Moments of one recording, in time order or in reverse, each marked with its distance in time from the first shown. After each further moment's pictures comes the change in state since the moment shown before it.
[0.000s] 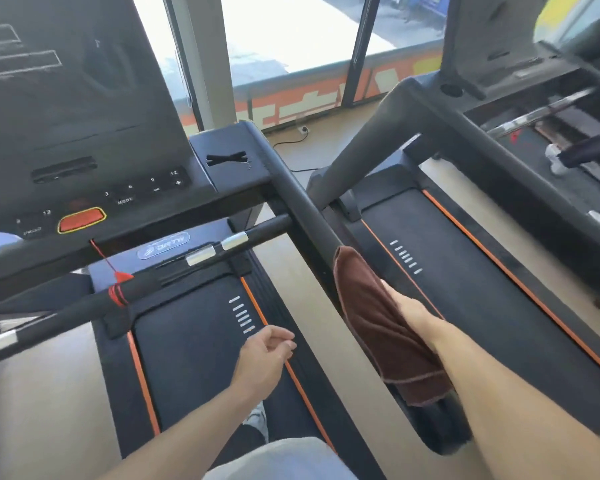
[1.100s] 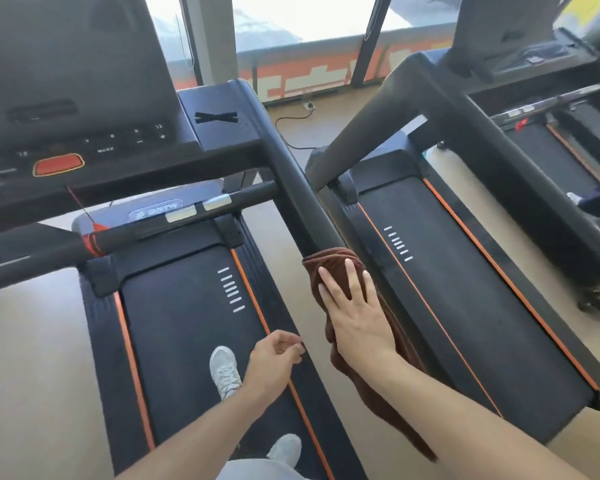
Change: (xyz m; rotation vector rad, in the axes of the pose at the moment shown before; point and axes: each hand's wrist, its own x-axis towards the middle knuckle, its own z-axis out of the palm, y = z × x) left_hand -0.030 -0.037 0.081 -0.140 -0.003 -0.101; right_hand -0.095 0.017 0.065 -1.898 0.184 -0.806
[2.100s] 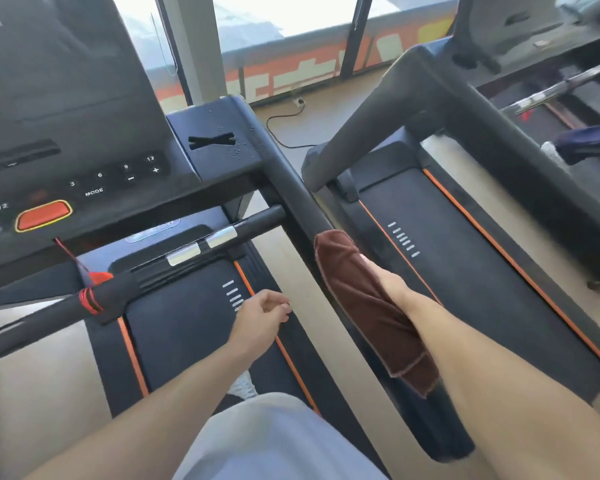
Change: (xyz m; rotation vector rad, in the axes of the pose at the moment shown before) left_hand 0.088 0.091 -0.070 0.129 -0.015 0.071; right_hand 0.115 0.079 0.018 1.806 -0.208 0.800
